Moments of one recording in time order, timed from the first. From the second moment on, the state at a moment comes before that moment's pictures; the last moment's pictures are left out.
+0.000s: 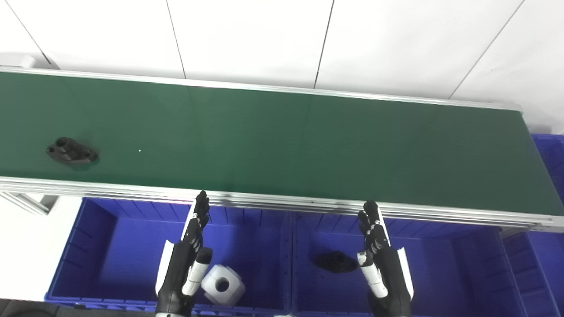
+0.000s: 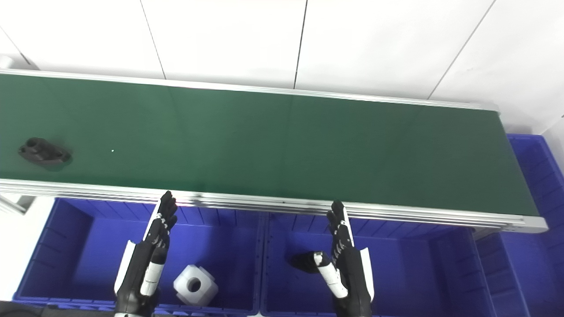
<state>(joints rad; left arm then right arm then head) 0.56 -0.04 -0.19 -0.16 0.11 -0.34 0.00 0.50 0.01 0.19 -0.14 -0.02 -0.29 0.00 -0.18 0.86</state>
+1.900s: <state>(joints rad) 0.52 -0.08 -0.27 0.04 0.23 -0.43 0.11 0.46 -0.10 0.10 0.08 0.07 -0.41 0.11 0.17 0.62</state>
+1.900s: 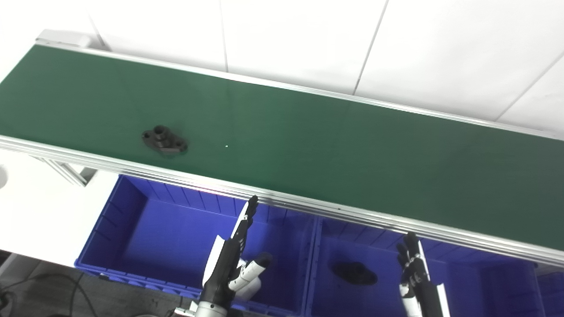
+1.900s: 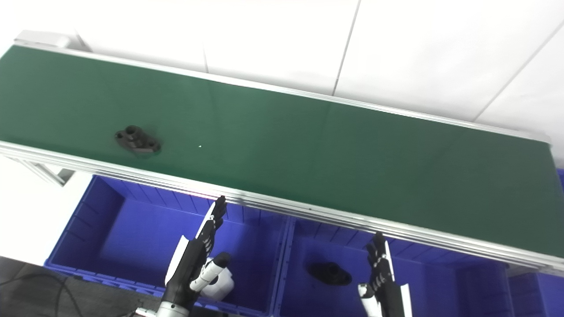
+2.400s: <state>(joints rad) 0.49 -0.05 -0.30 0.07 0.20 -0.43 0.12 0.44 -0.09 0.06 0.16 0.07 -0.41 0.15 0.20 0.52</state>
